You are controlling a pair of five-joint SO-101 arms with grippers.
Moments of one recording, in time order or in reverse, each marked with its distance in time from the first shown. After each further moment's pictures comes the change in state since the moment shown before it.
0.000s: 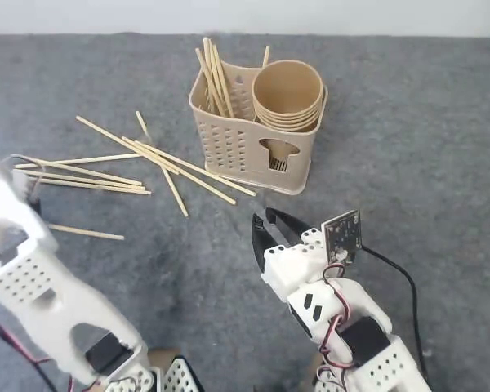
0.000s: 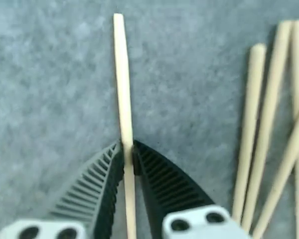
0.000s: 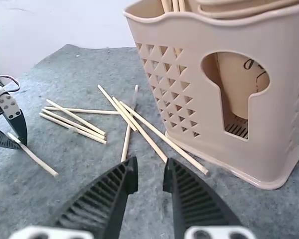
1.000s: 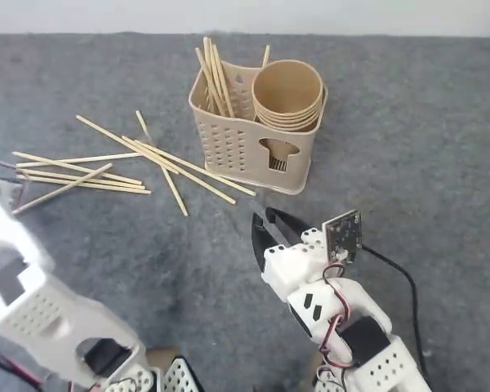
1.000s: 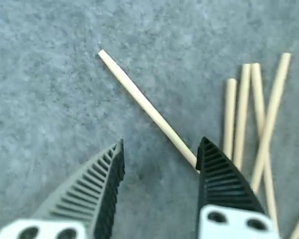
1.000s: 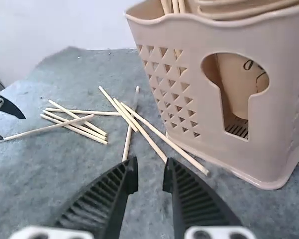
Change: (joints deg) left arm -3.7 -19.3 22.7 -18.0 -1.8; right arm 0.0 0.0 0.0 -0.2 -0.3
